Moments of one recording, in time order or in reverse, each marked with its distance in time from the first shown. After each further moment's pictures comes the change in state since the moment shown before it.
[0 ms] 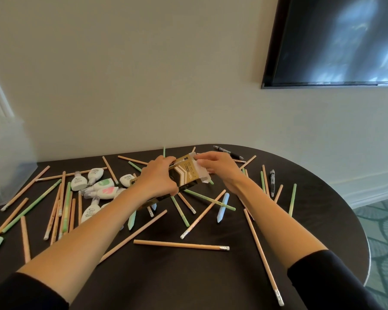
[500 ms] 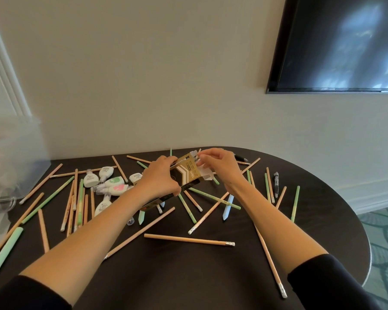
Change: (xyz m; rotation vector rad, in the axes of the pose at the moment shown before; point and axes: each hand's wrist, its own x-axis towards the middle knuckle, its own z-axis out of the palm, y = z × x) left_hand -0.021 -0.006 -0.013 -0.079 0.028 0.008; right_hand -0.015 -0.016 0.018 0.041 0.133 -0.138
